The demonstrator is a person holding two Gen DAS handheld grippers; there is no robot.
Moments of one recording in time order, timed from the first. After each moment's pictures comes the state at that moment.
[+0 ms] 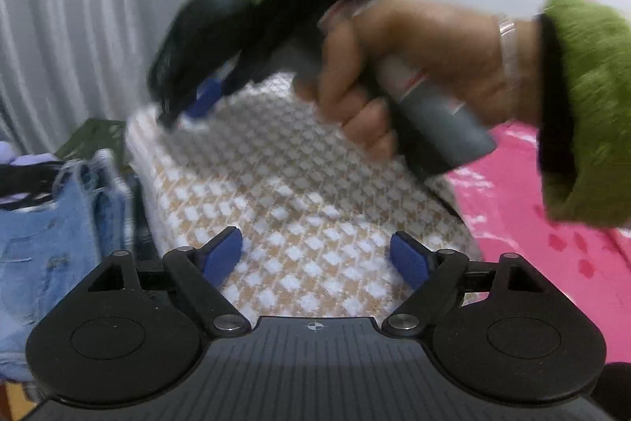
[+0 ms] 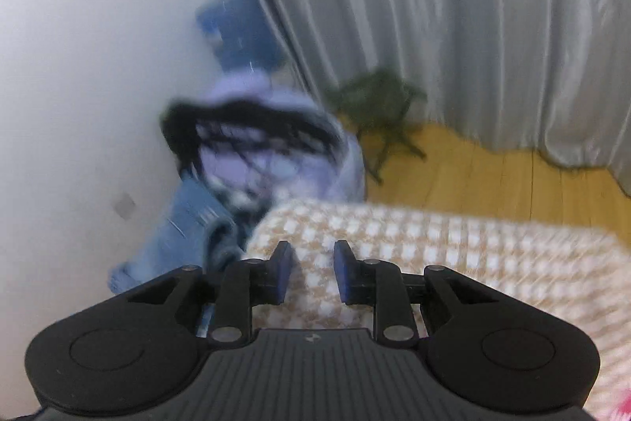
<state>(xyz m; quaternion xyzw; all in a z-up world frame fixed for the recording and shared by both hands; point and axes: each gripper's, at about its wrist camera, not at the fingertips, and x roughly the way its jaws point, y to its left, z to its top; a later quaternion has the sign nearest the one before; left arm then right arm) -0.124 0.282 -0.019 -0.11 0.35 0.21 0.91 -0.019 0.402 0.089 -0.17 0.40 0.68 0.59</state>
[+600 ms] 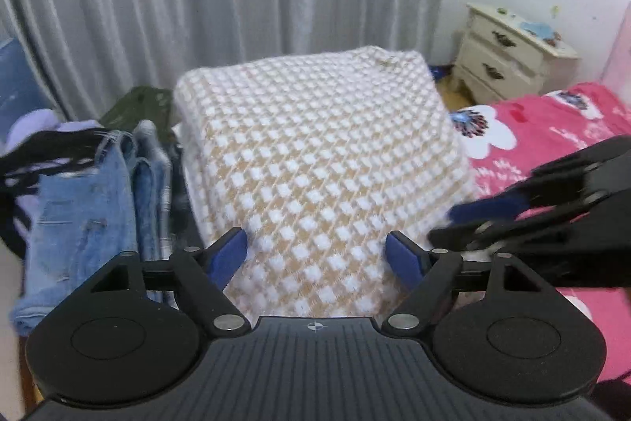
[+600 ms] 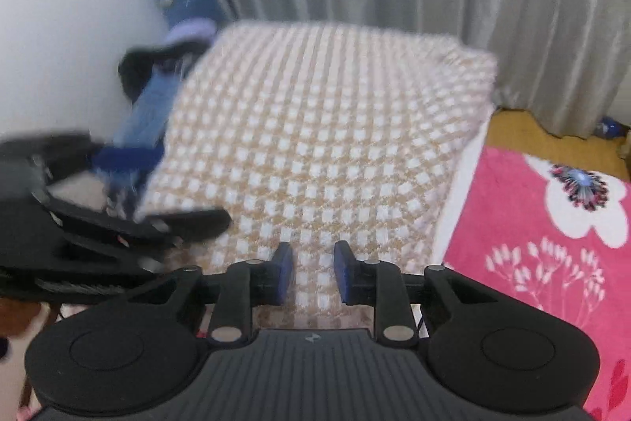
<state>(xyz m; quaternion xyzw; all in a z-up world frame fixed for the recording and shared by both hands) -0.110 0.260 0.006 -0.13 0.39 0.28 0.87 -0.028 0.195 0.101 -0.20 0.39 0.61 0.66</state>
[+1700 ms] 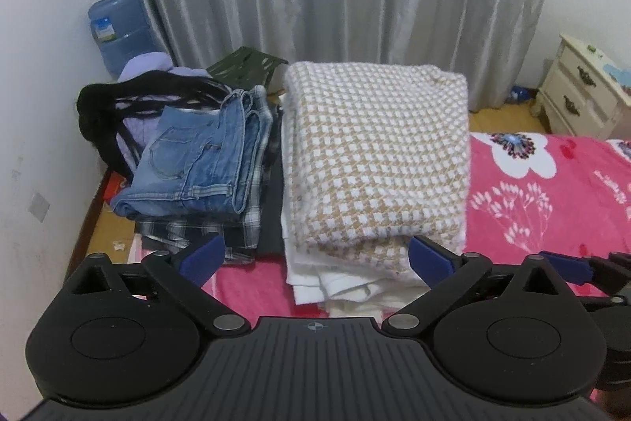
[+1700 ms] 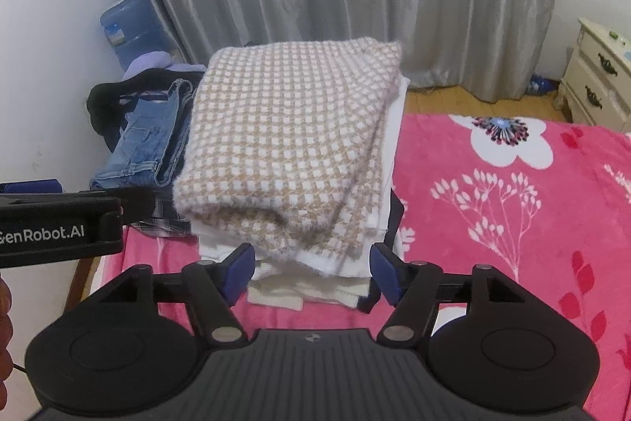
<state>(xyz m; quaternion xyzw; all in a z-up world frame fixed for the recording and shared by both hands) -0.158 0.180 0.082 -0.18 0.39 0.42 0.80 -0.079 0.105 0.156 -0.19 0.41 0.52 0.72</state>
